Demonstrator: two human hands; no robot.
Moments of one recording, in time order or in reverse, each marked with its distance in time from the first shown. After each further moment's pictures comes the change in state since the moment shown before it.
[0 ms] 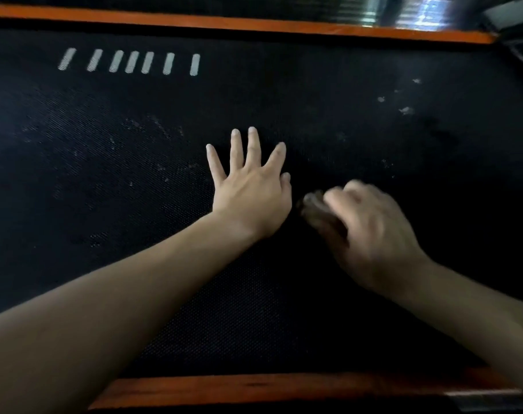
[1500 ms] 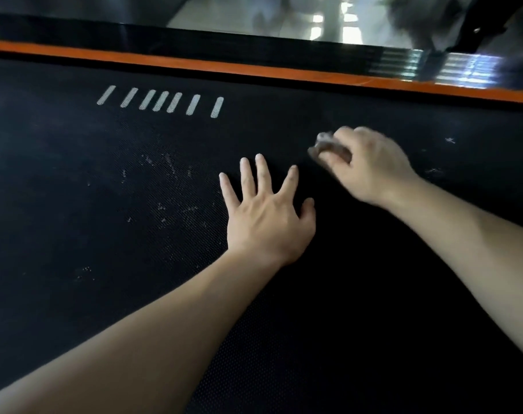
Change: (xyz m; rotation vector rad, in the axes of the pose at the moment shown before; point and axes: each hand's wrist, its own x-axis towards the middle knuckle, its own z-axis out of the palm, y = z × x) left_hand 0.051 0.027 0.014 0.002 0.131 -0.188; right_hand 0.180 0.099 0.009 -0.014 0.074 -0.029
